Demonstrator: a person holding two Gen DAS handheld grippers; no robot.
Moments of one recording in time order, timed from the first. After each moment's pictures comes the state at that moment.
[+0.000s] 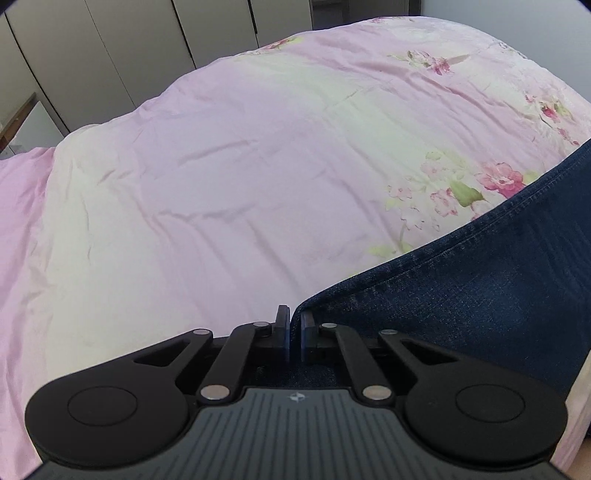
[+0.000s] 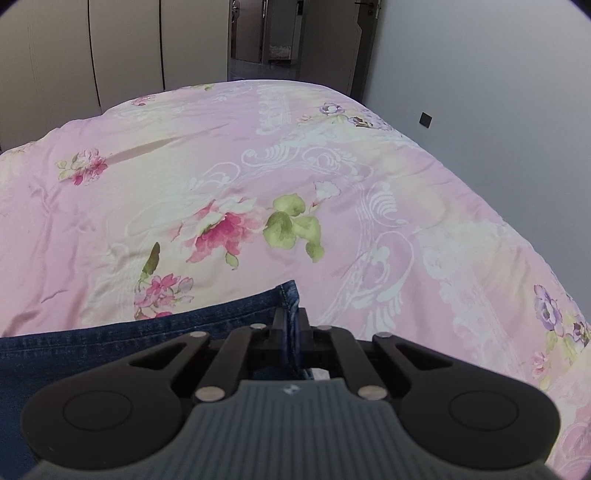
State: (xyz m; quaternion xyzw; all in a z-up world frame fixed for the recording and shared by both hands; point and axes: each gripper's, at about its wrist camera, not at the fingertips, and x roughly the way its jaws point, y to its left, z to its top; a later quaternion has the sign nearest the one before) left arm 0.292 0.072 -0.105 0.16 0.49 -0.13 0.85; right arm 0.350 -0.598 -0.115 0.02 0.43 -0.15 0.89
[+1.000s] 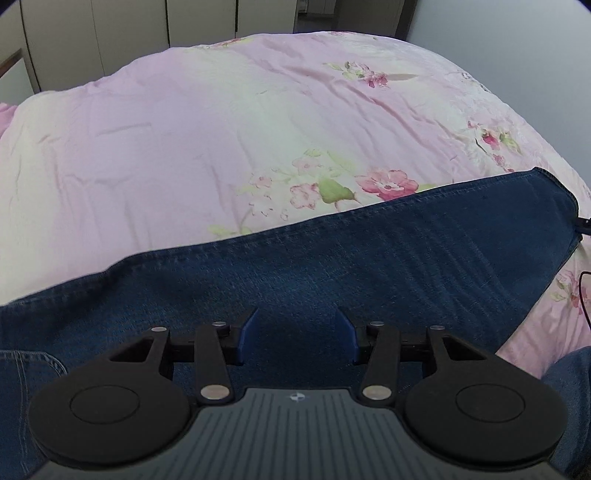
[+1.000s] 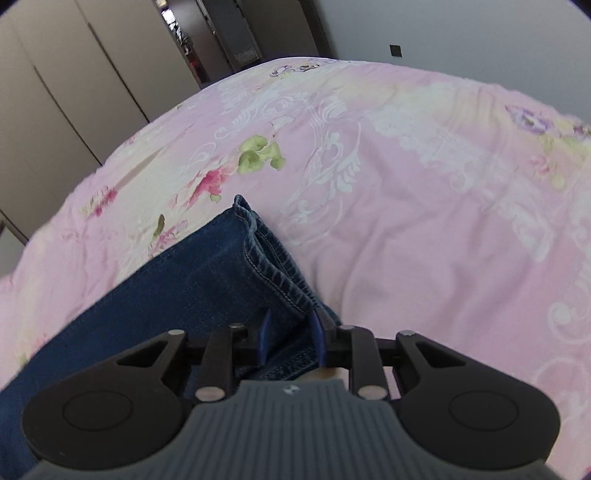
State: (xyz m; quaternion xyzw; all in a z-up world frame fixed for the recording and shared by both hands) left arm 0.219 -0.012 -0.111 0.03 0.50 -0.16 0.85; right arm 0.212 -0.644 -0.163 0.27 0.39 -0.13 0.87
